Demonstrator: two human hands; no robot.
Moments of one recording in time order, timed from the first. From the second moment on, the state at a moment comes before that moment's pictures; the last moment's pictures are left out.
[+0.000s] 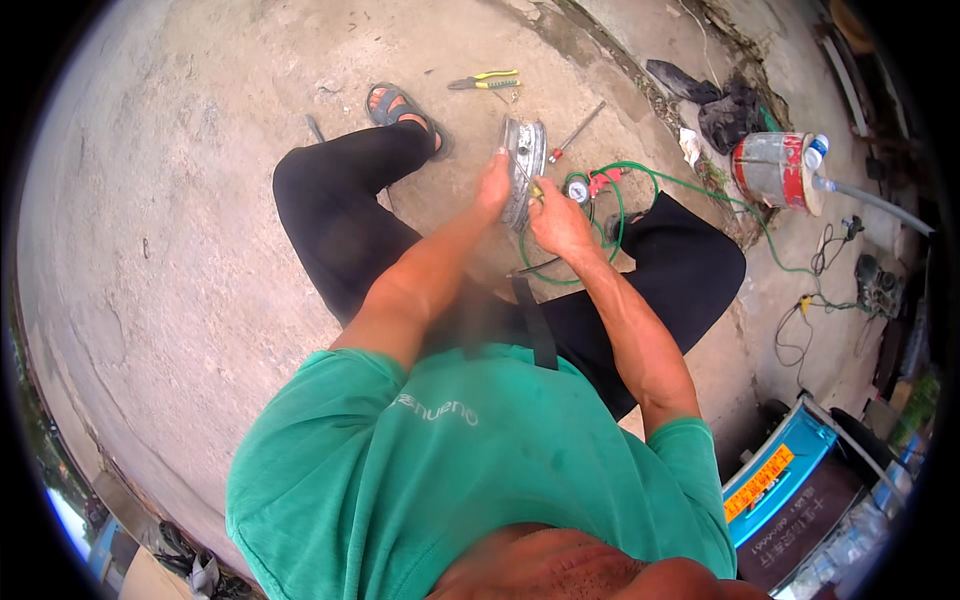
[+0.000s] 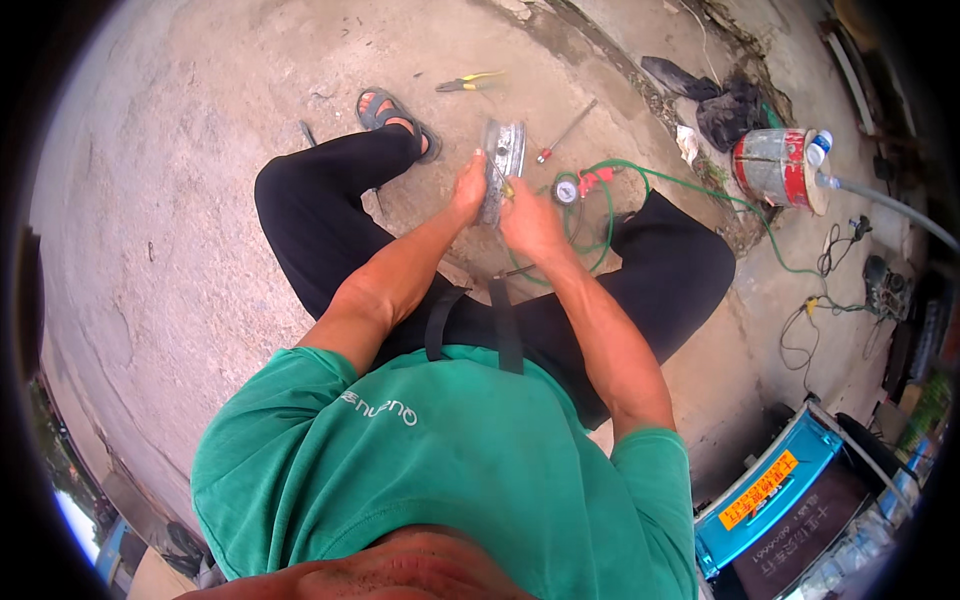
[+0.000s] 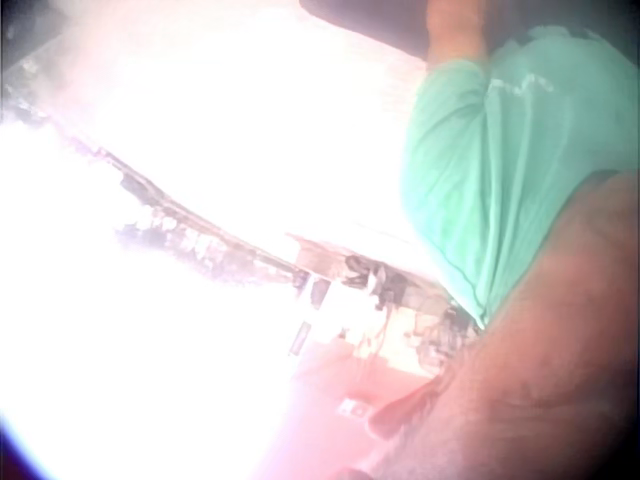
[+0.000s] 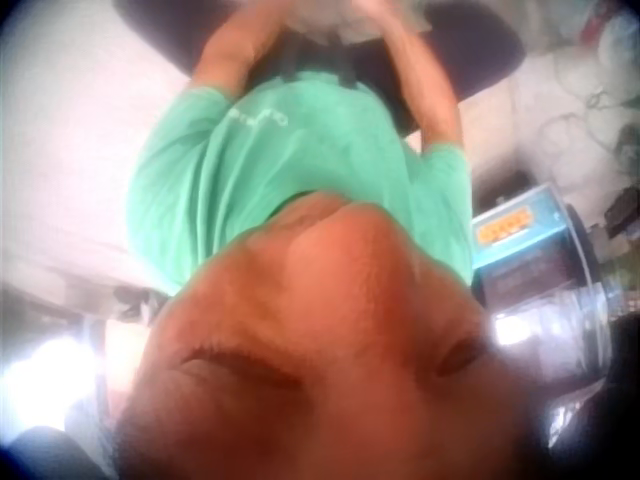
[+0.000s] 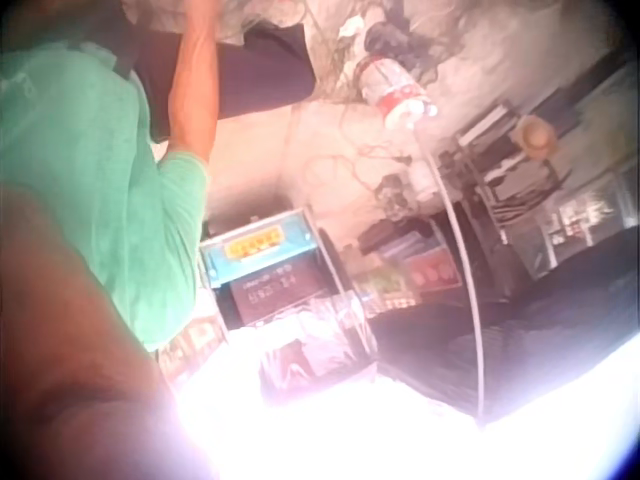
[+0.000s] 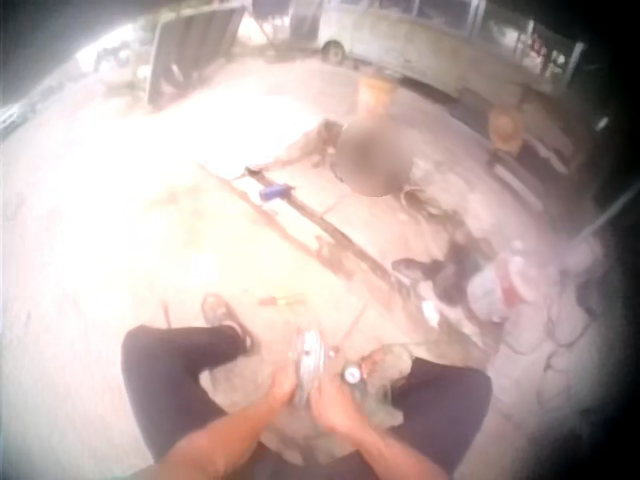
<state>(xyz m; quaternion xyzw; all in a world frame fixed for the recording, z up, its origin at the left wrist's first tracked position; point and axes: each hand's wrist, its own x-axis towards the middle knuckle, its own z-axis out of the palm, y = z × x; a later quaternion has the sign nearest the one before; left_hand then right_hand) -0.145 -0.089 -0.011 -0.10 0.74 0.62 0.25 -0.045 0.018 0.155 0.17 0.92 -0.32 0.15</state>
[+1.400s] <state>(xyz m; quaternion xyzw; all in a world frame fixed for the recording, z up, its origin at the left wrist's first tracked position) -0.146 -0.088 -0.014 -0.13 0.66 0.68 0.28 0.024 0.020 0.148 0.14 0.89 -0.34 0.28</state>
